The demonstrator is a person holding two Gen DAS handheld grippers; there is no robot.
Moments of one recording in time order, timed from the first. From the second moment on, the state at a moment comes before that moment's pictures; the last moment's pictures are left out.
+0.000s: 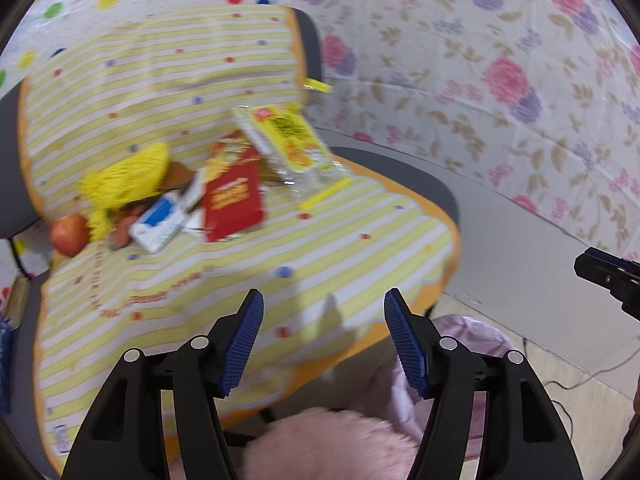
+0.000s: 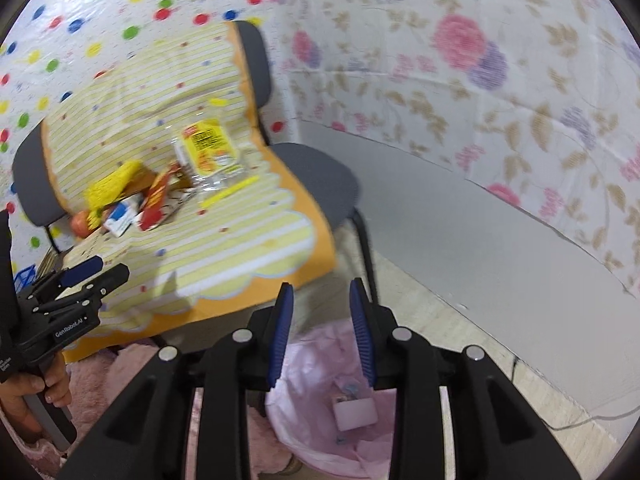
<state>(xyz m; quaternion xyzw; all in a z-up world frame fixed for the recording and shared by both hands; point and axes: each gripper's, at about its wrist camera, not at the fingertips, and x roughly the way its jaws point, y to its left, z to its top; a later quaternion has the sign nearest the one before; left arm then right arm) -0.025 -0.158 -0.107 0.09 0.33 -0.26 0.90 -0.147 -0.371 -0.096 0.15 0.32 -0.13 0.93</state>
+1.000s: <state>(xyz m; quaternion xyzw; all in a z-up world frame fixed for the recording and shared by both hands) 0.128 -0.029 -0.100 0.04 0.32 -0.06 0.94 0.102 -0.284 -0.106 0.02 0.35 -0.04 0.94</state>
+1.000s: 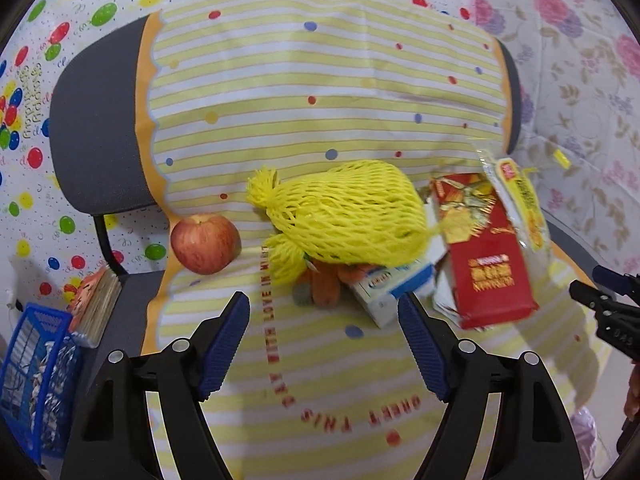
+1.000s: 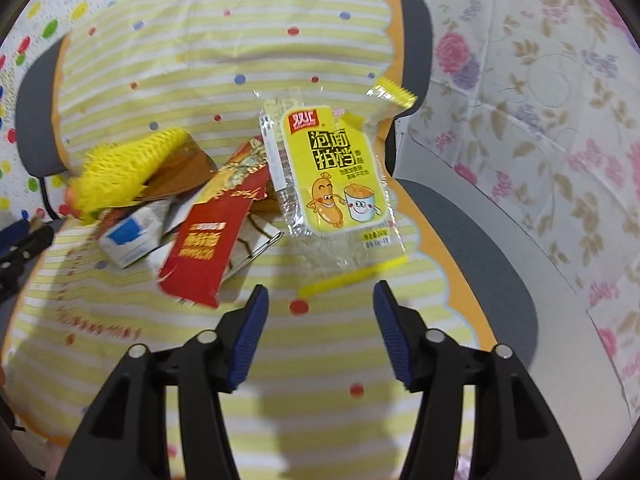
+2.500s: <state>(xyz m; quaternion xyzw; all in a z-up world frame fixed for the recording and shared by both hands) 0.174 -0.086 -0.110 0.12 0.29 -0.06 0.95 0.062 -0.336 -0.067 0.16 0.33 0.00 0.93</state>
